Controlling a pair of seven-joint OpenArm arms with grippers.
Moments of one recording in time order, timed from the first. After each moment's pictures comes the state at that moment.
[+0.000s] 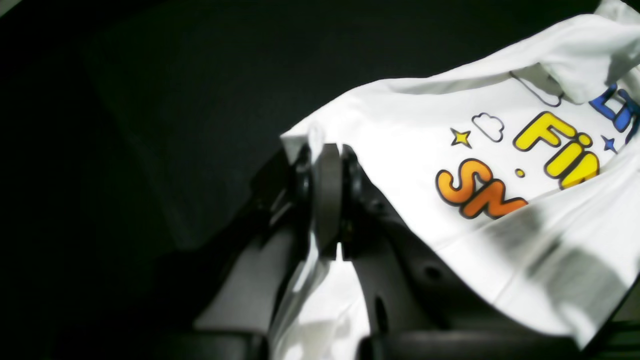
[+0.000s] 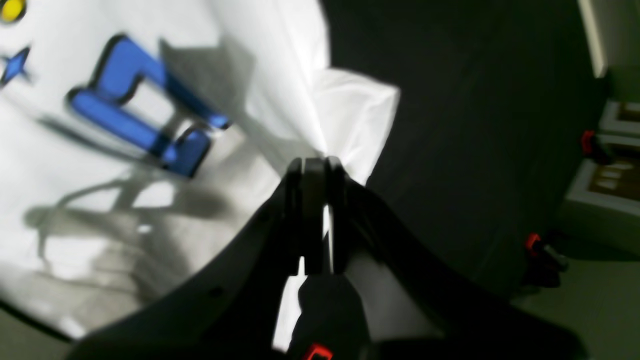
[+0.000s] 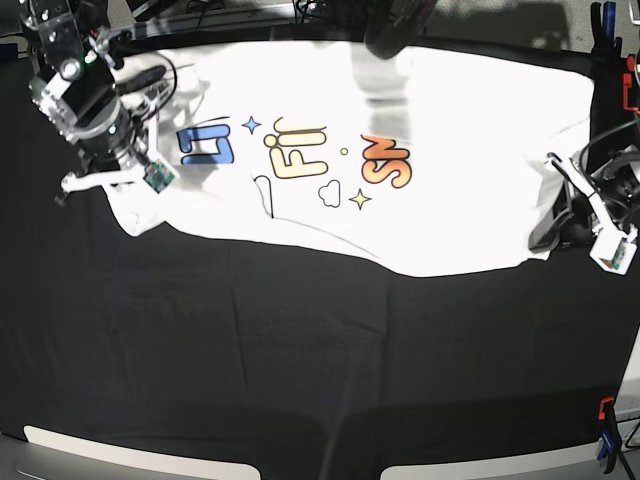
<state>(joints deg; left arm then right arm) 12.0 -32.7 -14.0 99.6 -43.6 -42.7 34.8 -23.8 35.7 -3.1 125.5 -4.7 23.9 -57.1</state>
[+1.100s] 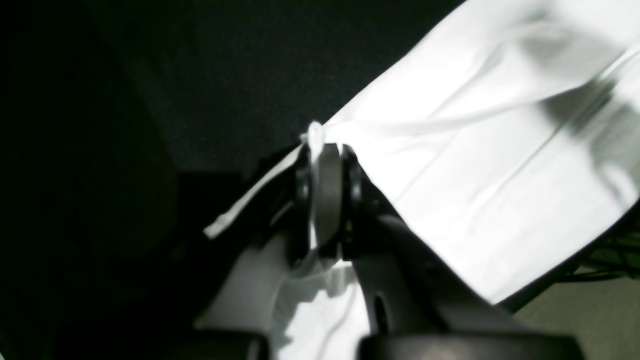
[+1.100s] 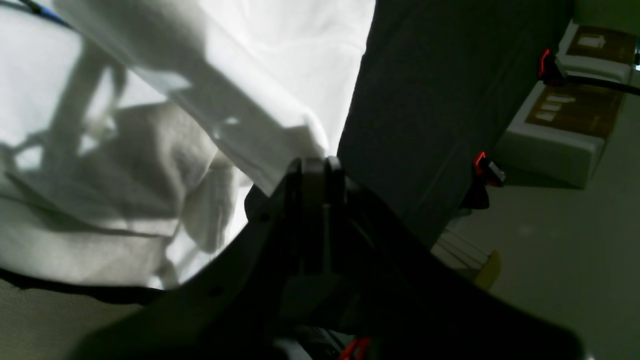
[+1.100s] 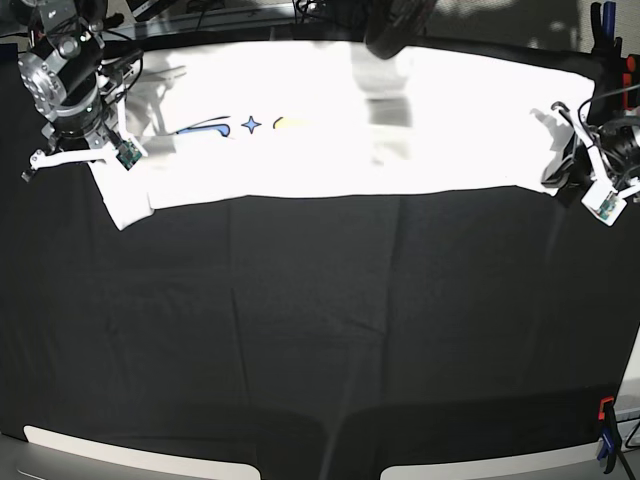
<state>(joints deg) 20.3 -36.8 -14.0 99.7 -39.2 -42.7 39.7 -31.3 35.8 3.3 125.6 -15.1 23.9 -60.3</state>
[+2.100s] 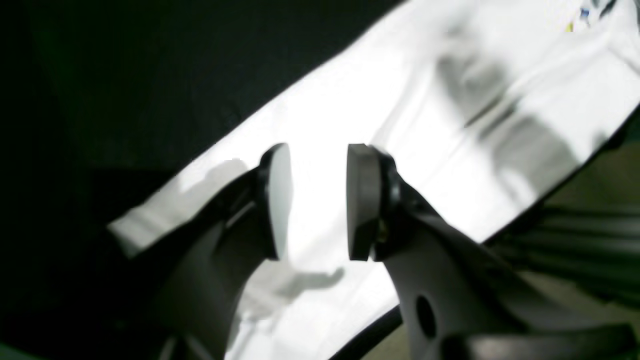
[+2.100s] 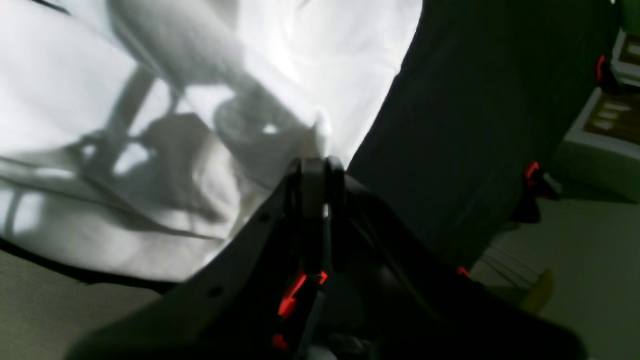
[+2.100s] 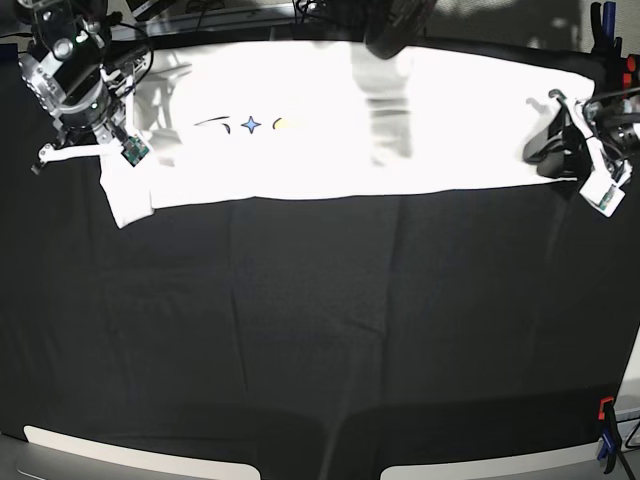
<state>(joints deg) 22.2 -35.4 -14.0 99.7 -53.4 -42.5 47.9 -31.3 35.8 3.3 125.6 -7.5 23.9 -62.6</state>
